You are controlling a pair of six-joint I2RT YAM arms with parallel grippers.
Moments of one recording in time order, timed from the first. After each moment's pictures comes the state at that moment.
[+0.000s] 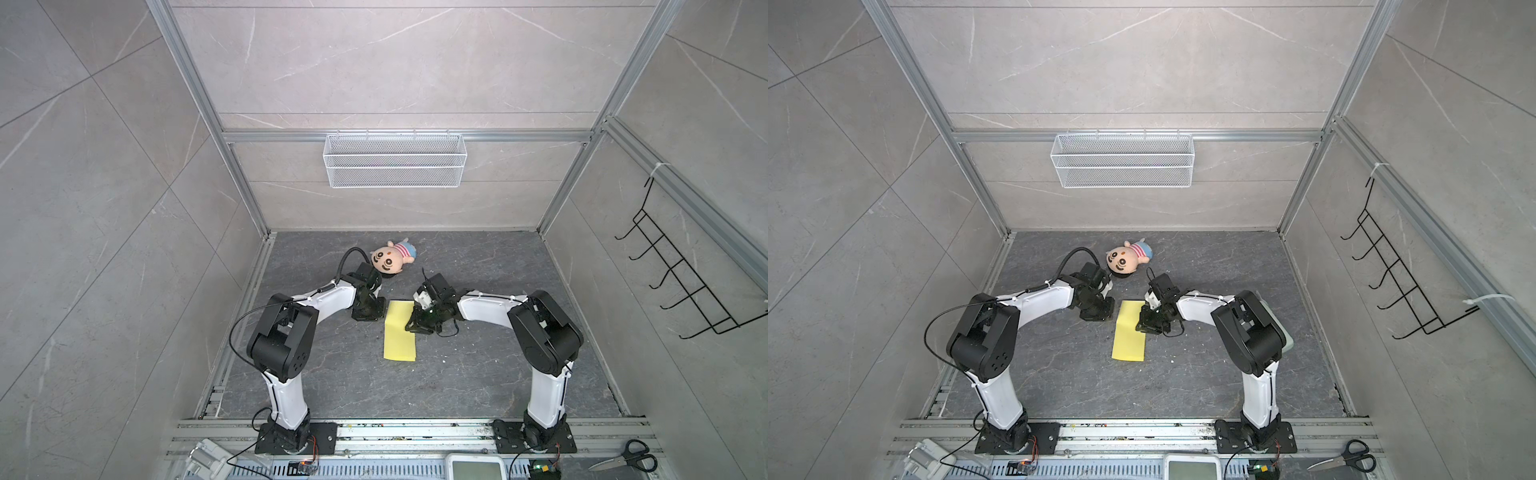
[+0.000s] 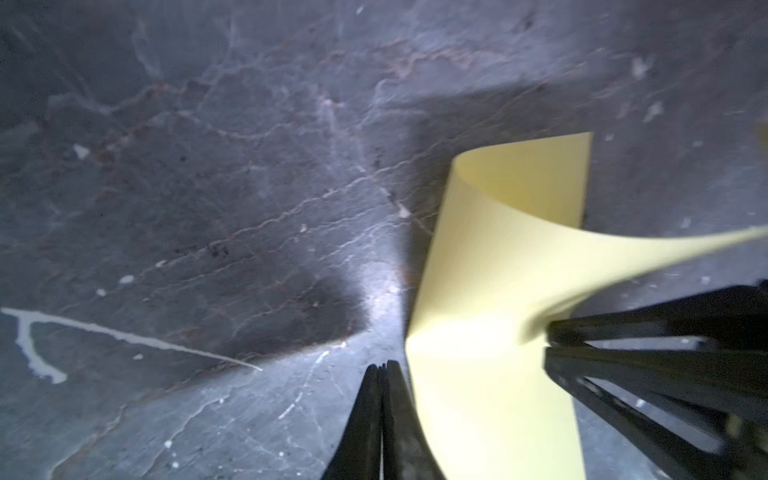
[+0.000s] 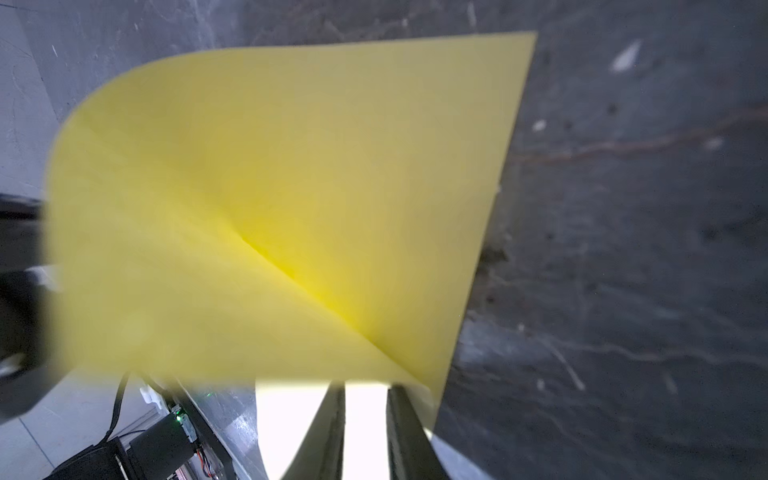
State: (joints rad) left arm -0.50 1.82 1.19 -0.59 0.28 -0.34; right arm 0.59 1.96 1.13 -0.32 -0.50 0.66
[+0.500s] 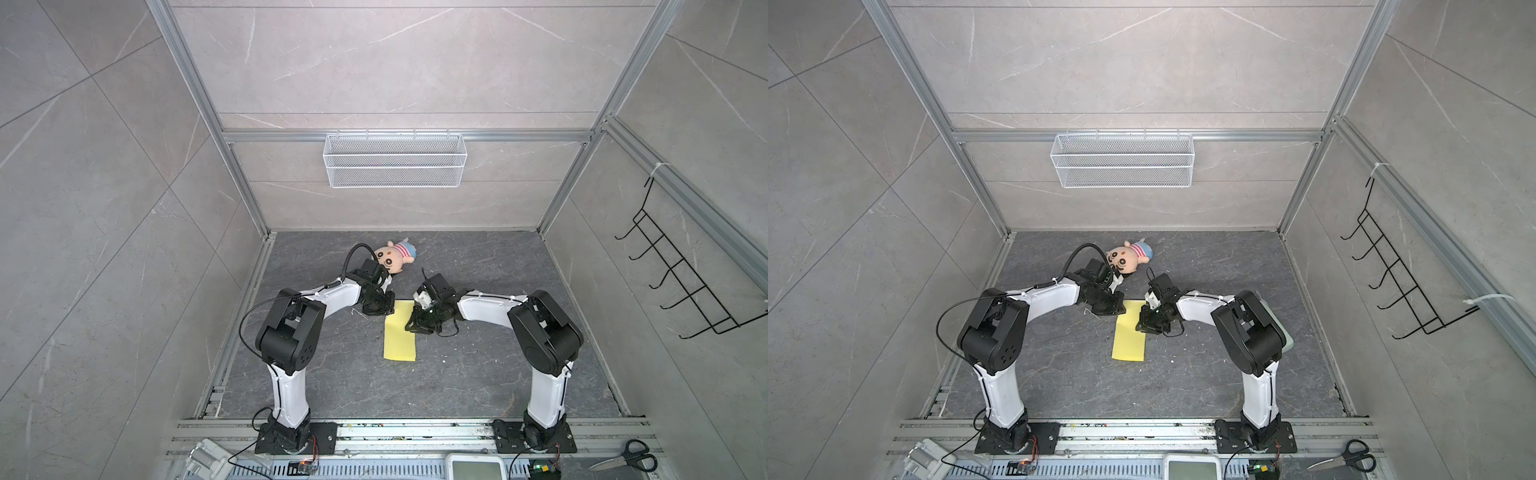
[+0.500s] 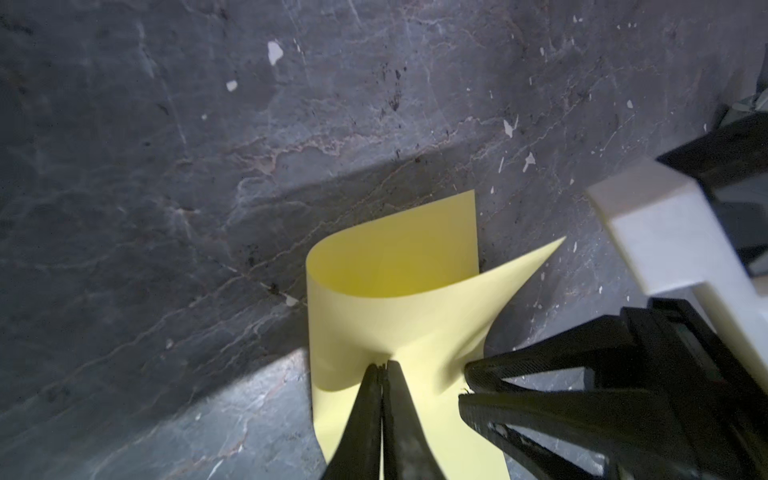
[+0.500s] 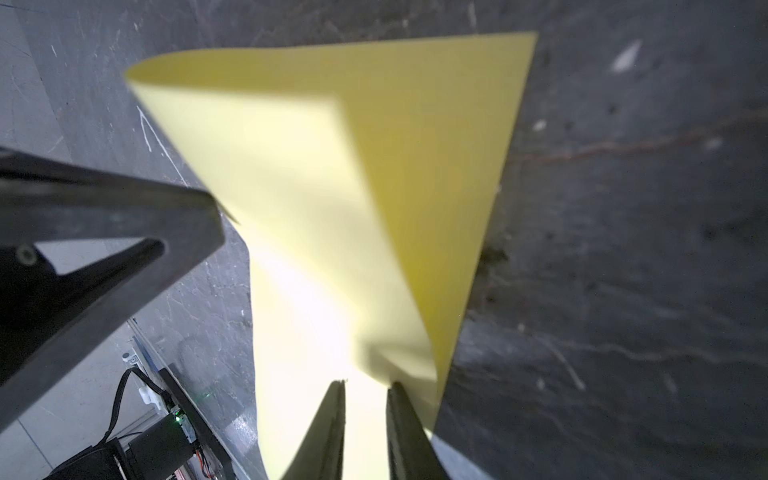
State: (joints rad) left arm -0.50 1.92 1.25 -0.48 0.39 -0.35; right arm 0.59 1.96 1.13 -0.31 -0.49 0.66
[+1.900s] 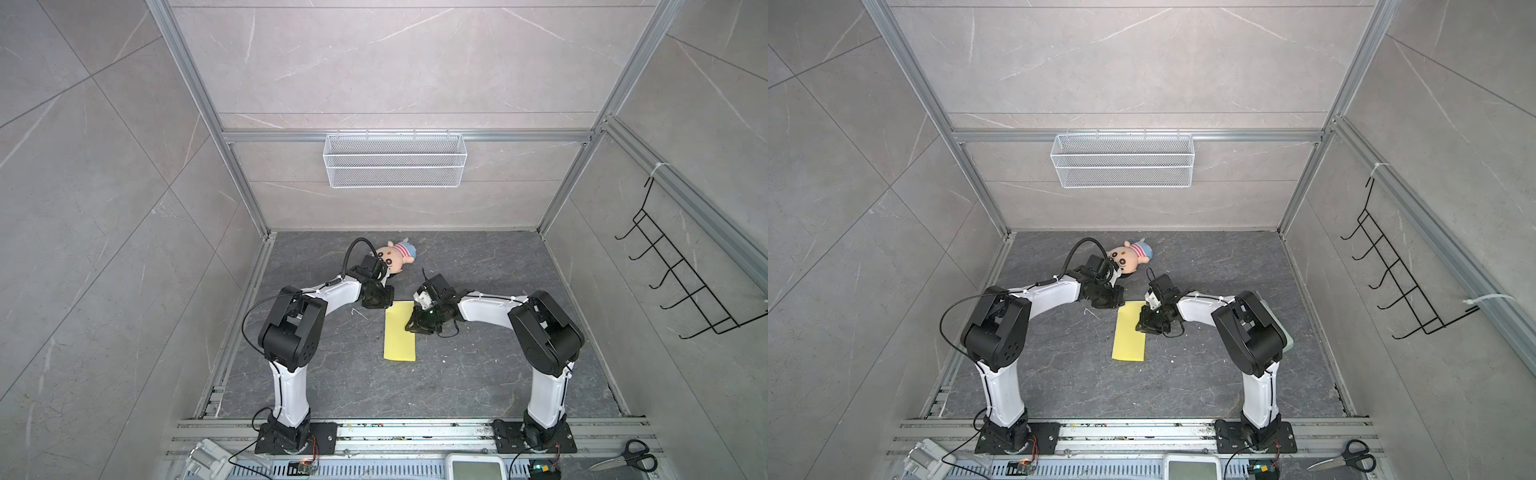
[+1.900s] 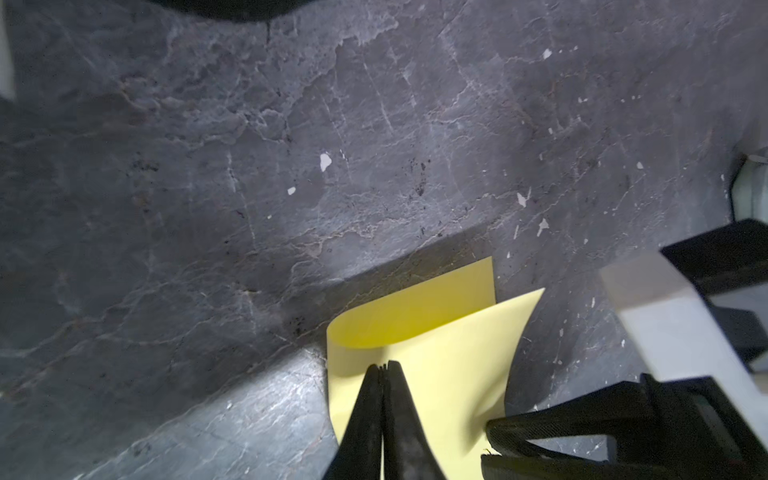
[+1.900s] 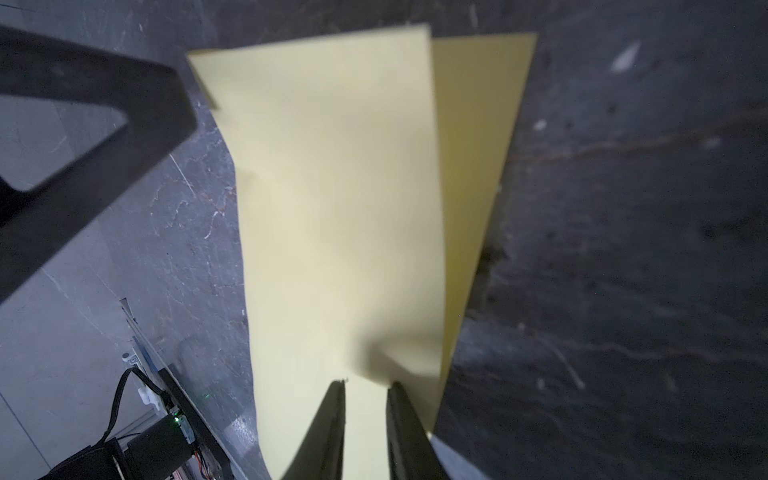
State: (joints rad) left arm -0.49 1.95 1.28 -0.43 0.32 -0.35; right arm 0.59 1.95 1.11 -0.30 -0.49 0.66
